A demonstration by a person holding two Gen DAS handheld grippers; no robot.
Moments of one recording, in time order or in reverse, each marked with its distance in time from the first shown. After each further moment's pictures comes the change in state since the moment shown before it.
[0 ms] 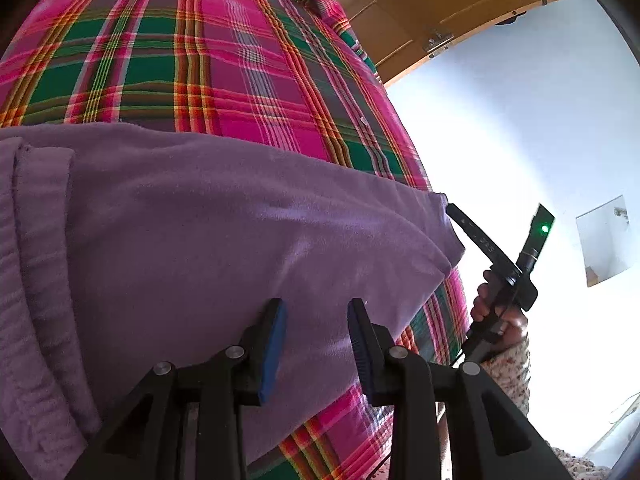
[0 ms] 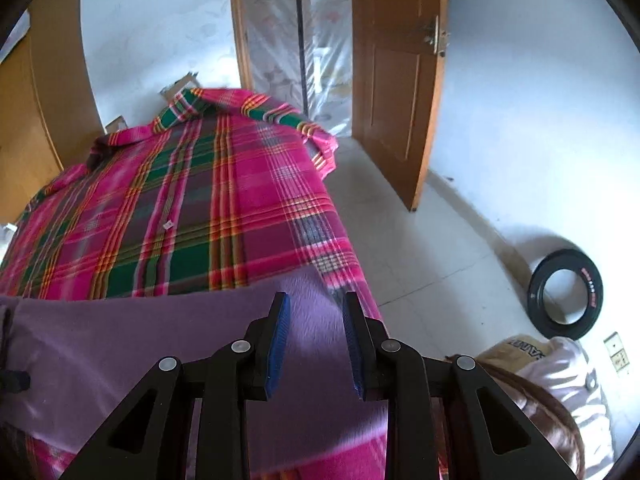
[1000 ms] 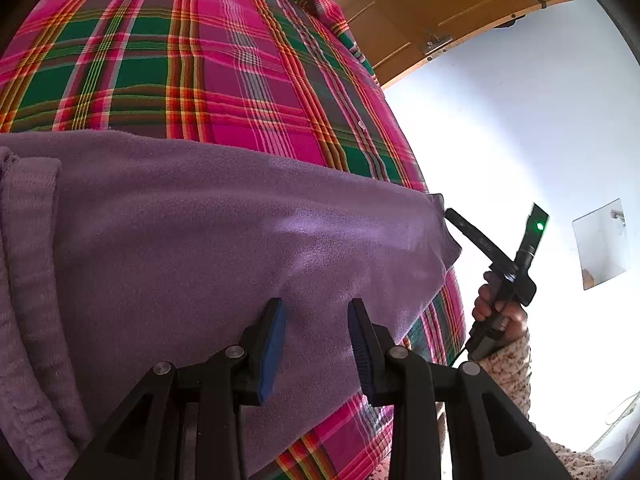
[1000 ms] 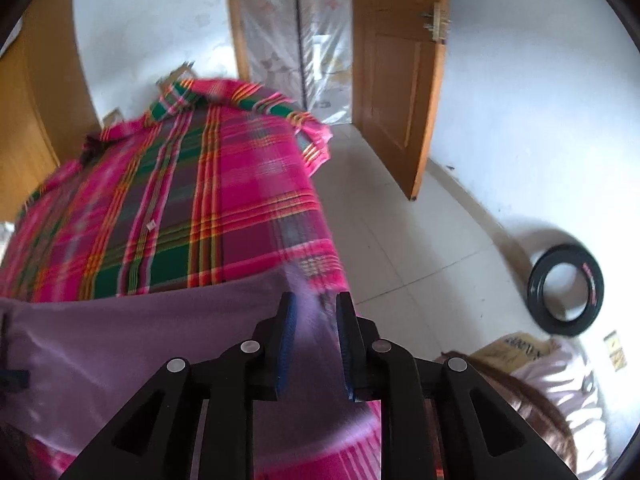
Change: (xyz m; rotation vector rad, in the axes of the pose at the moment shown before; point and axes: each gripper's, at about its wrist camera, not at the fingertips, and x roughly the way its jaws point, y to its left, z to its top) left arm 0.007 0.000 0.002 -0.001 -0.007 -0.013; right arm -0.003 -0.018 0.005 0.038 0.037 0.010
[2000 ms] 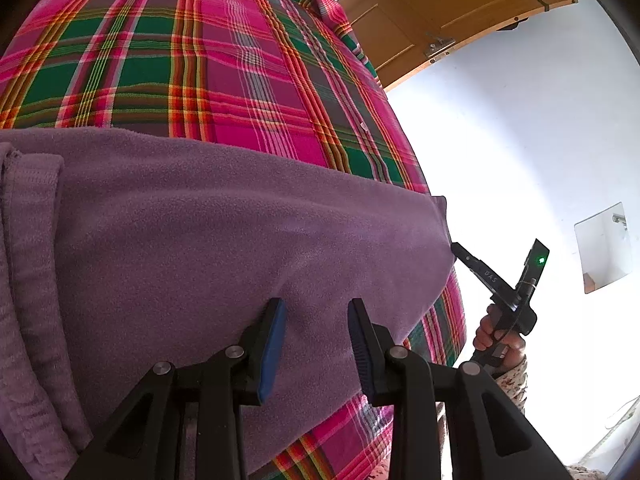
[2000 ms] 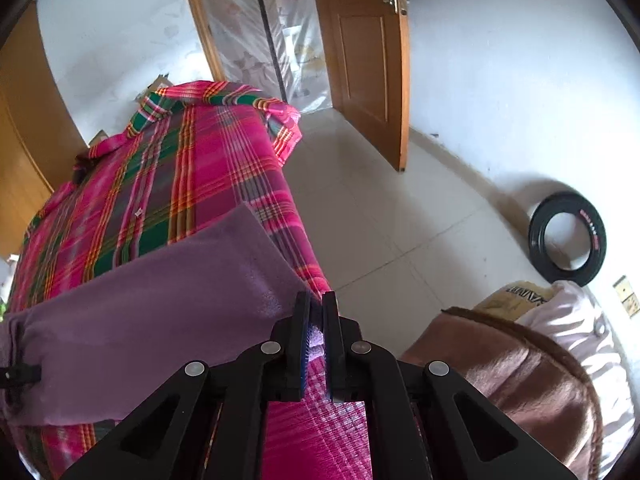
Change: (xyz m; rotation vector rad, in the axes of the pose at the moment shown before) left arm 0.010 -0.002 0.002 -0.010 -0.007 0.005; right arm -0.012 -0.024 -0.033 0.115 0.036 0.010
